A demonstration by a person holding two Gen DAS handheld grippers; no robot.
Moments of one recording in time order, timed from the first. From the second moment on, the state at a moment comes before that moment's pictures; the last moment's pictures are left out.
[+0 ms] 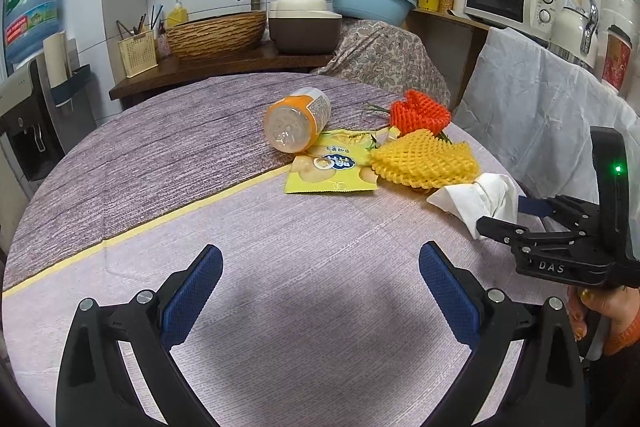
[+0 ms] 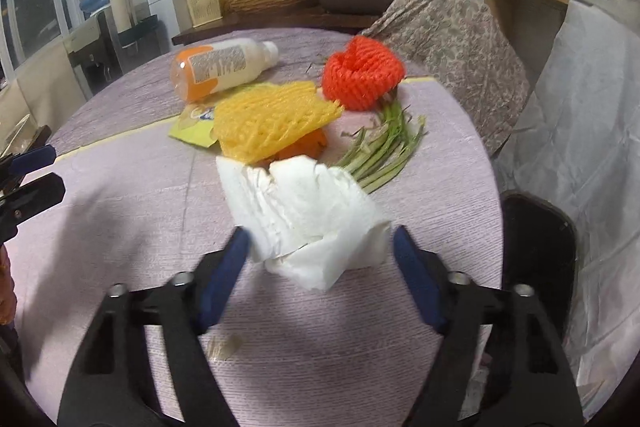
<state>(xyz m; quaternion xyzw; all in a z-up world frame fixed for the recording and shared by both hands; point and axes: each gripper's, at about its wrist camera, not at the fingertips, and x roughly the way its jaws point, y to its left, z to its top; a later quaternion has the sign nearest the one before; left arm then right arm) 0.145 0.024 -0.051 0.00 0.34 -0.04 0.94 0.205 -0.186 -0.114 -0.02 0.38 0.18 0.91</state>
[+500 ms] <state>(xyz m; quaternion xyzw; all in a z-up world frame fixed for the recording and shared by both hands) 0.161 -0.008 -0.044 0.02 0.34 -0.07 0.94 0.151 -0.197 -0.107 0.00 0.35 0.22 0.91</state>
